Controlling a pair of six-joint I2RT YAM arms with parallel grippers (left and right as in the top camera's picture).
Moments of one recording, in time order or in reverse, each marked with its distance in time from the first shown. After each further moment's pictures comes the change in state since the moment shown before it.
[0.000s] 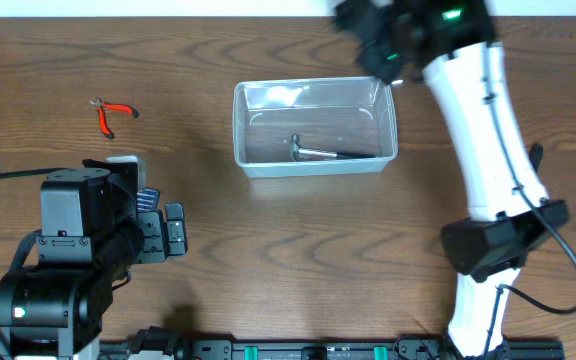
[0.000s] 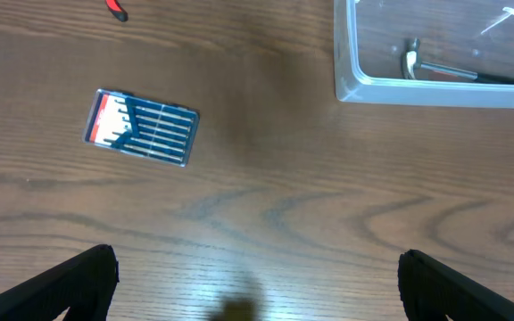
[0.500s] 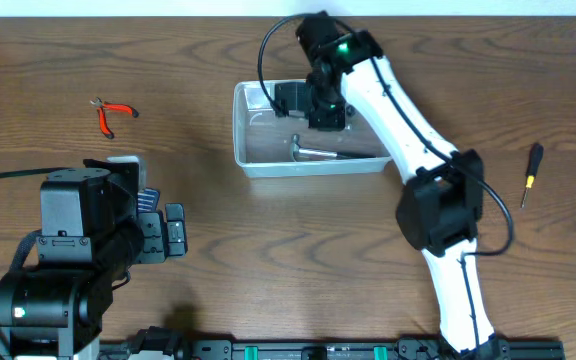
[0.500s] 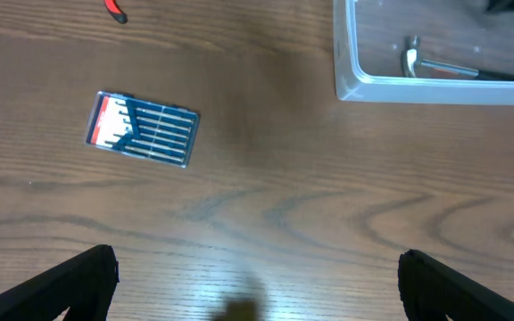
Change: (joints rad) left arm 0.000 0.000 0.000 0.000 0.000 0.011; right arm 0.099 0.273 -0.141 0.053 -0.046 -0.301
